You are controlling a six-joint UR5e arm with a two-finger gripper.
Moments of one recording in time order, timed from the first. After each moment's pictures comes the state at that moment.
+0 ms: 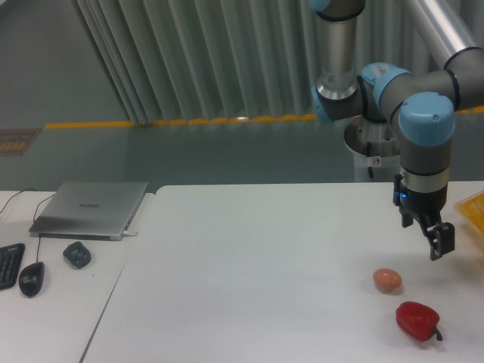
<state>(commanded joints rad) 2.41 -1.86 -1.49 -1.33 1.59 1.36</state>
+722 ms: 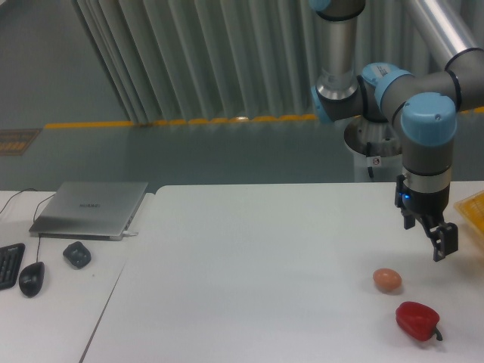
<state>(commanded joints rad) 2.44 -1.85 -1.53 -1.24 1.60 1.30</state>
